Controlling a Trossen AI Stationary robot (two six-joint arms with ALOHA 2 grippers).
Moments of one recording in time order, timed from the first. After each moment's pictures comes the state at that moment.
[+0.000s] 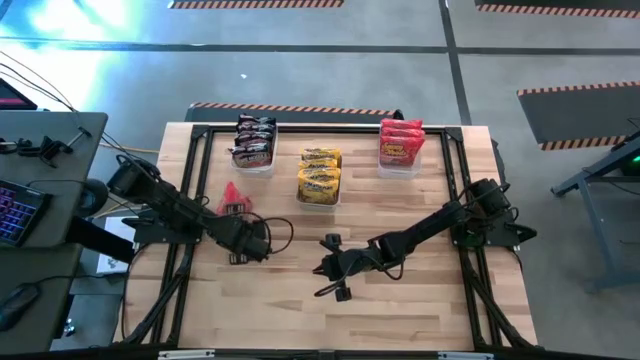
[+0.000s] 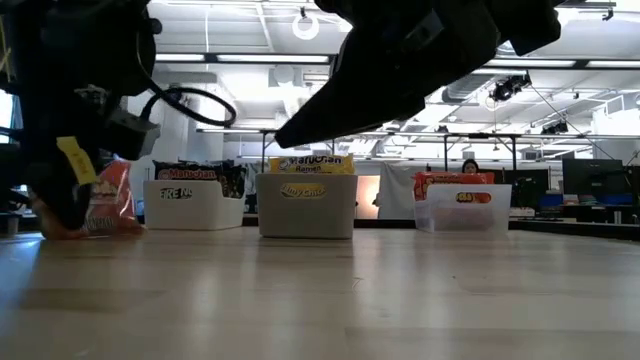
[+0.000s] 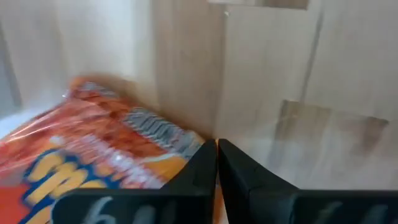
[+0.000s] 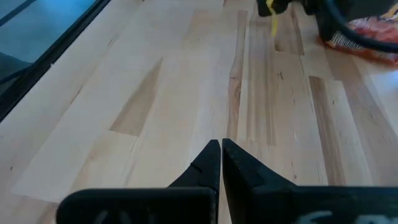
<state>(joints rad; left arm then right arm) -0.38 1.57 0.76 -0.96 -0.33 -0.51 0.38 1.90 1.06 0.26 0.19 0.05</state>
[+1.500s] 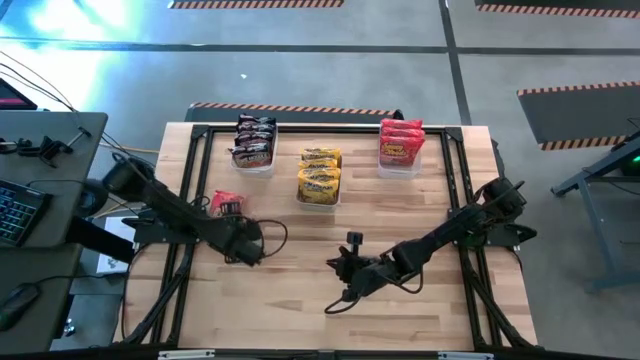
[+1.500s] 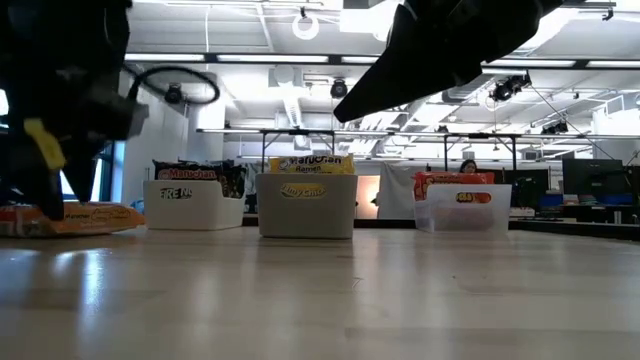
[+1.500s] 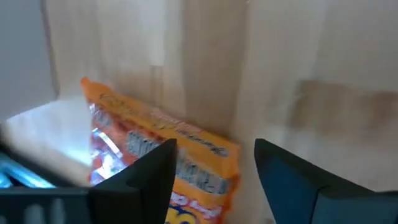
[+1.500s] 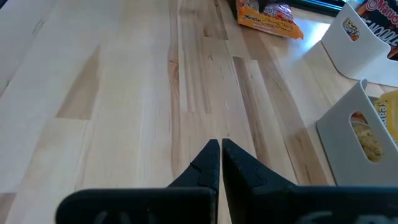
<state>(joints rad) -0.45 1.50 0.76 -1.05 -0.39 -0.57 0.51 1.80 1.06 0.03 0.60 0.18</state>
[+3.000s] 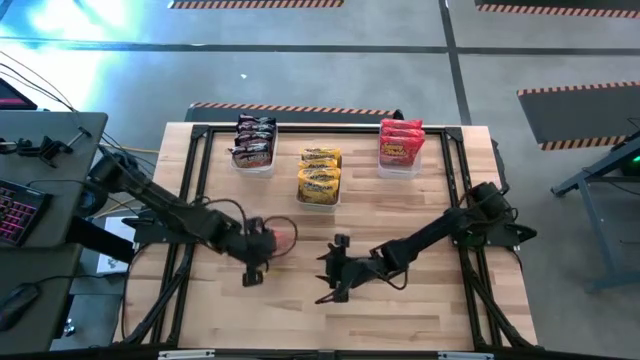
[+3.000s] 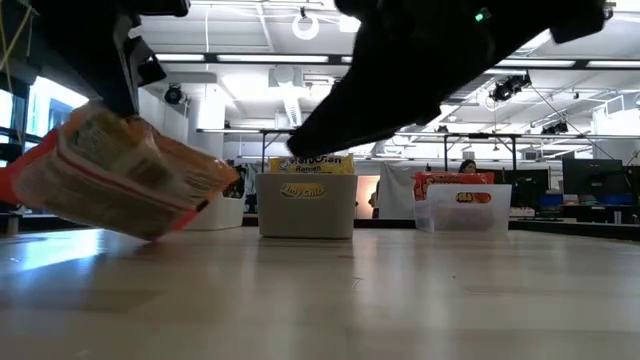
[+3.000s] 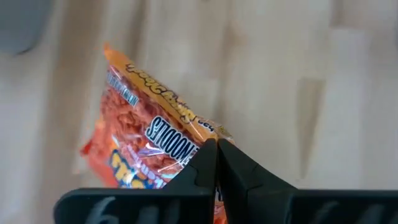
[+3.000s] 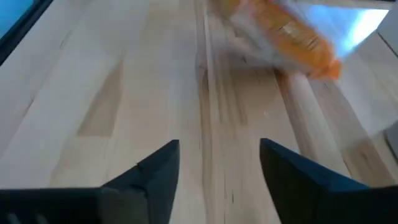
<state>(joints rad) -0.46 1.35 0.92 -0.68 -0.19 -0.56 0.45 1.91 1.06 0.22 0.43 0.18</state>
